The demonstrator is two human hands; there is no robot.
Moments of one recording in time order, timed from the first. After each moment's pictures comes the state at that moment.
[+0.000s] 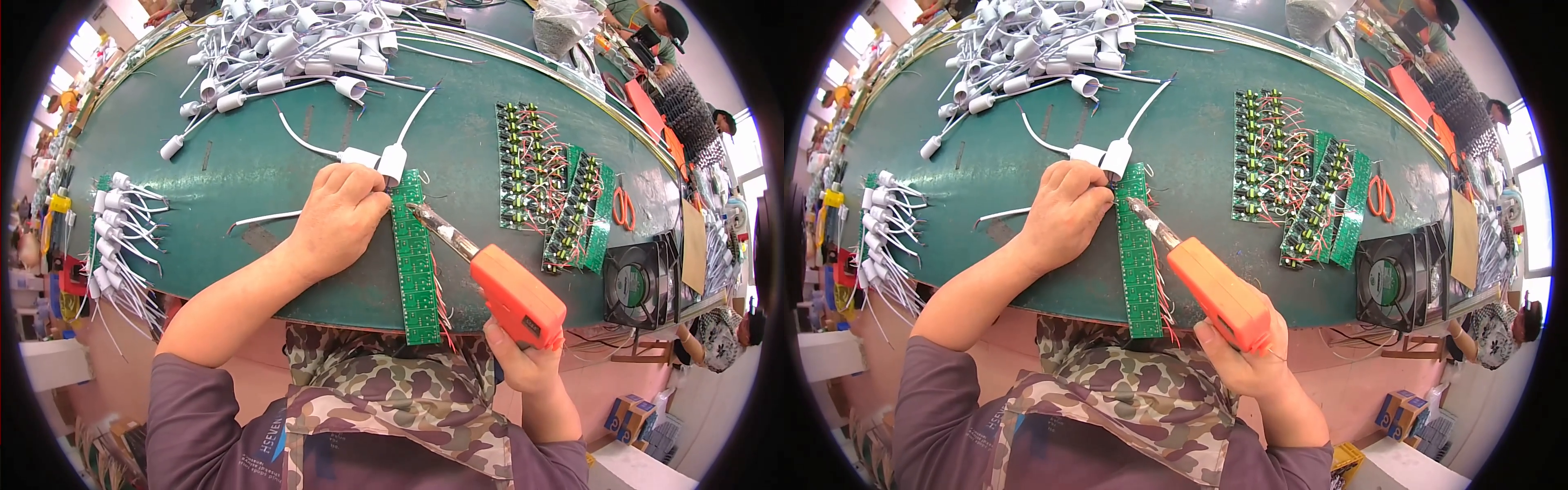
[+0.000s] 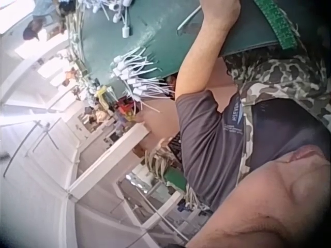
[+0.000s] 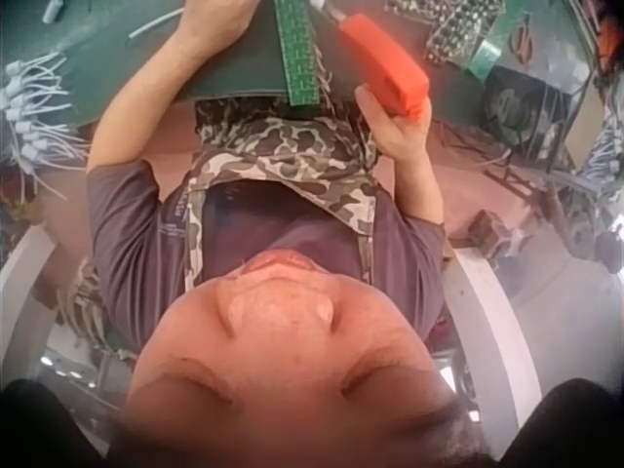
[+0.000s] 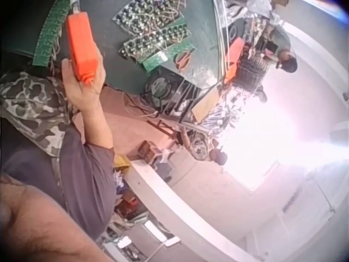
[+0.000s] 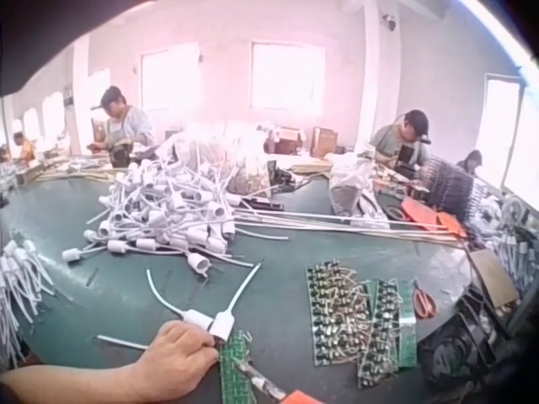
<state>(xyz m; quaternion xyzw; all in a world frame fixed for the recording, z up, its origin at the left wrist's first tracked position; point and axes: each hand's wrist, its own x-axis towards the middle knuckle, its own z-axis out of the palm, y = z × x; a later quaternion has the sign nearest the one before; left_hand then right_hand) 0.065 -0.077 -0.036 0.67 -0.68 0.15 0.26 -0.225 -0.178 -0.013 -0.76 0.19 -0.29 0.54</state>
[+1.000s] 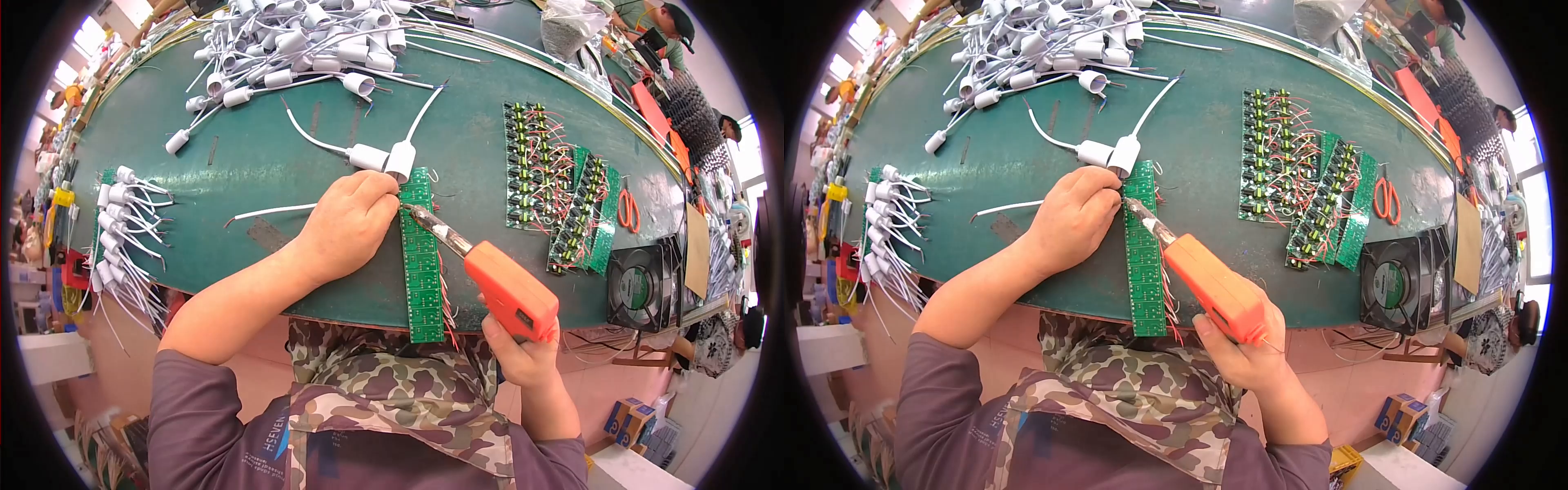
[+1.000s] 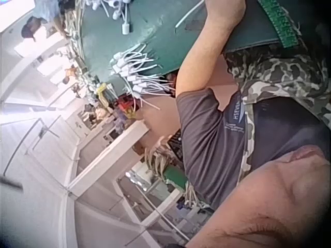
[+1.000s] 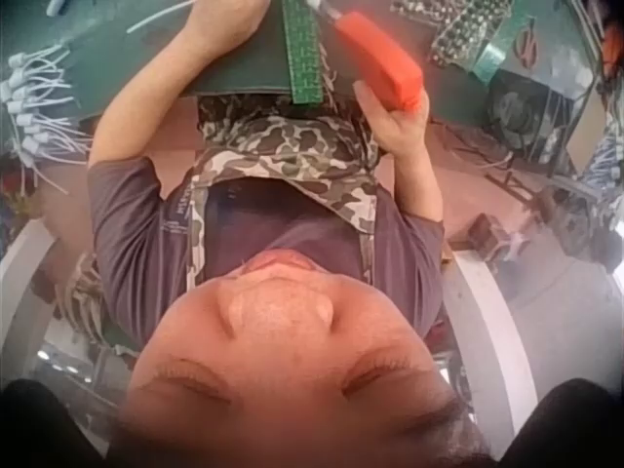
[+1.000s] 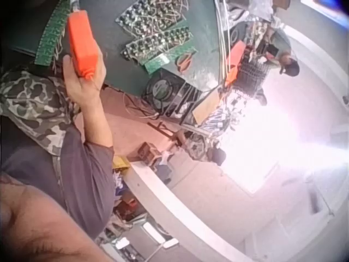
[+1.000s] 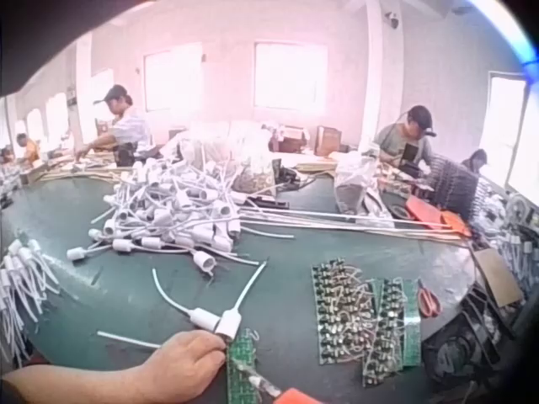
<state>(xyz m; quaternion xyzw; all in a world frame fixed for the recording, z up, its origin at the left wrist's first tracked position) 0.060 -0.078 -0.037 0.65 -0.69 0.14 0.27 -0.217 -0.182 -0.021 -0.79 0.17 -0.30 0.50</state>
